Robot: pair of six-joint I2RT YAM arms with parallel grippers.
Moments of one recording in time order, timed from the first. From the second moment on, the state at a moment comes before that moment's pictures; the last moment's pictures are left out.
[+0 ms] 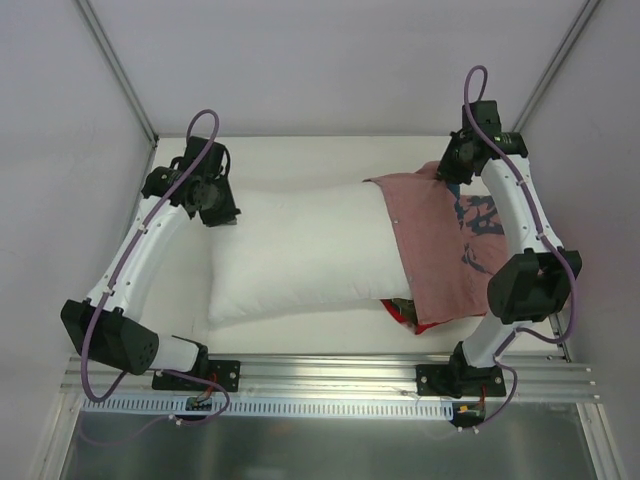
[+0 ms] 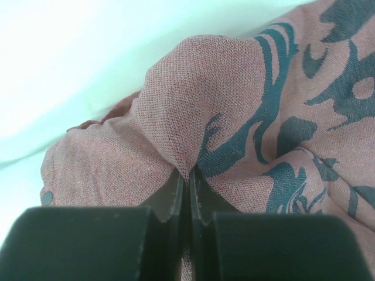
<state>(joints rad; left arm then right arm) -0.28 1.38 1.46 -1.10 -0.06 -0.53 0.12 1.71 1.78 -0.97 0.03 0.47</state>
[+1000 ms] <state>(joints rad) -0.13 1.68 1.84 -1.23 -0.11 -0.62 0.23 1.62 1.58 -0.88 0.12 0.43</state>
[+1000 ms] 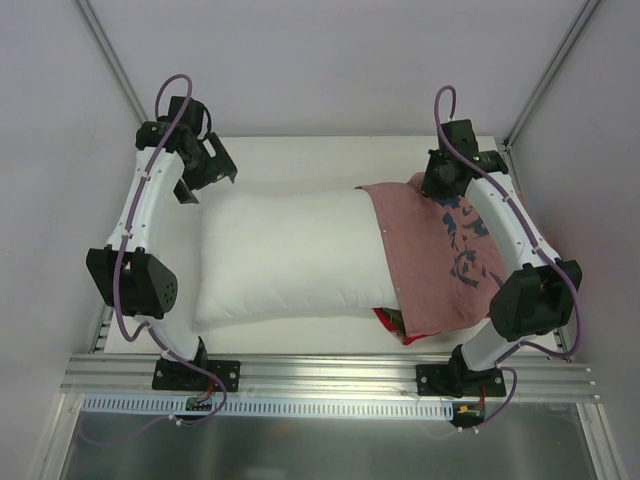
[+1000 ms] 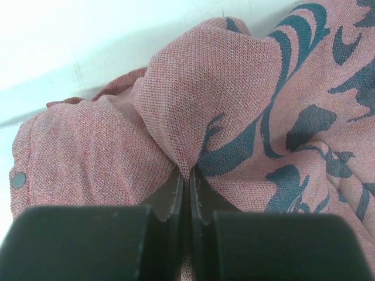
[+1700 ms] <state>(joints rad) -0.04 1.92 1.70 -1.12 0.03 -0.69 0.27 1.59 1.51 -0.85 0.14 0.42</state>
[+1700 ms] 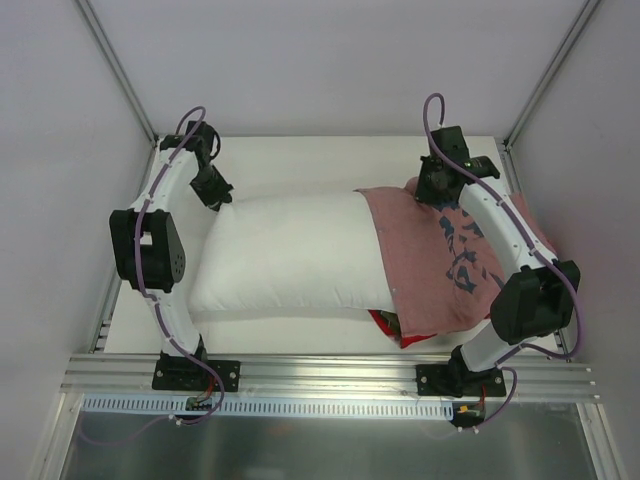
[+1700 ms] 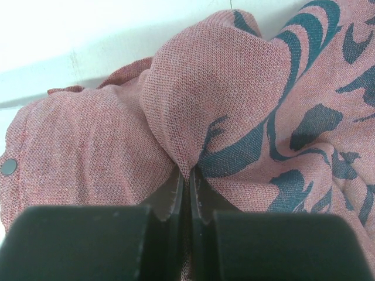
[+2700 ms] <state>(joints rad) 0.30 1.44 1.50 -1.09 0.15 -0.66 0.01 1.57 1.41 -0.78 -0.10 0.57</state>
